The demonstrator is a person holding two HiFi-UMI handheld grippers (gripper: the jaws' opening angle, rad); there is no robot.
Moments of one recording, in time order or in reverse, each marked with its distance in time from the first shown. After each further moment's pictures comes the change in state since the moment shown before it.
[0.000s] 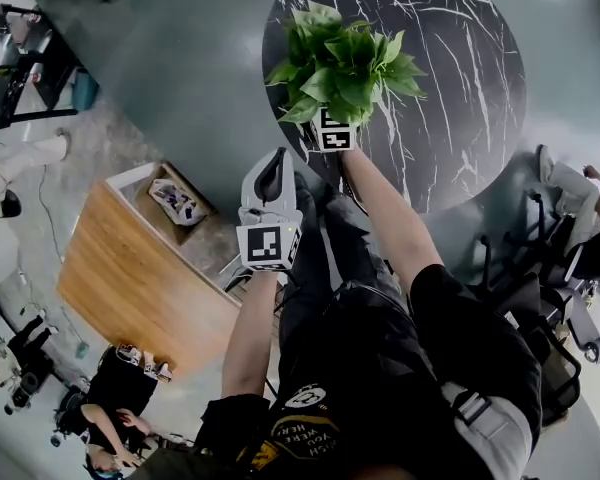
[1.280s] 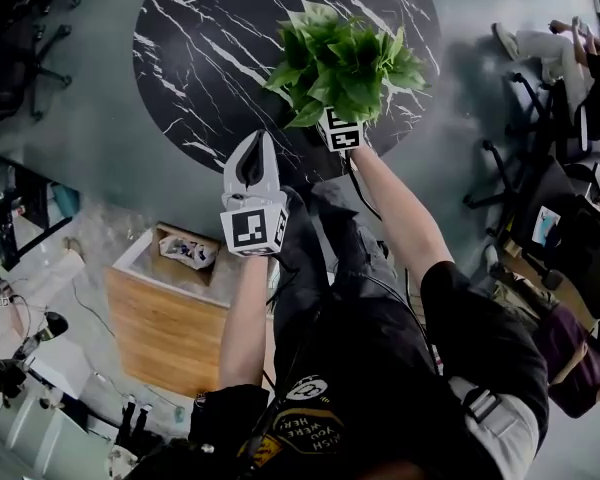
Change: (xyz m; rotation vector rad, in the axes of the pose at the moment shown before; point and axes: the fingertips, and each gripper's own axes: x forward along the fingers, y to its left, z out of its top) left arm 0.073 -0.175 -0.020 0.138 0.055 -0.385; right arm -0.184 -0.212 -0.077 0.143 0.008 -0.334
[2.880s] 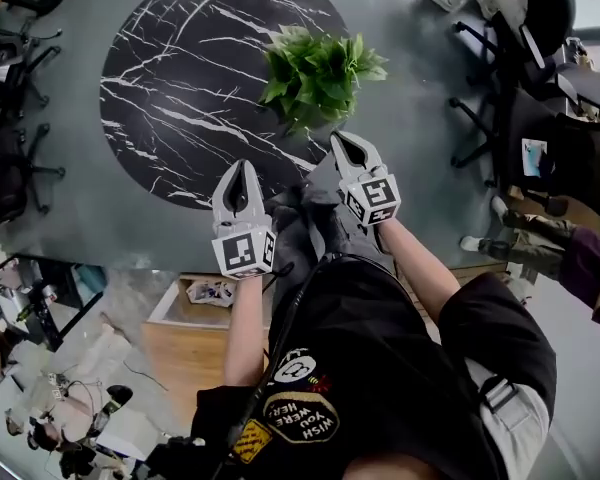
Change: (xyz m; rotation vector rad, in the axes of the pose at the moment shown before) left arm -0.012 -0.094 0.060 0.061 0.029 -0.193; right arm -0.263 -0.058 0.036 0.268 -0.066 -0.177
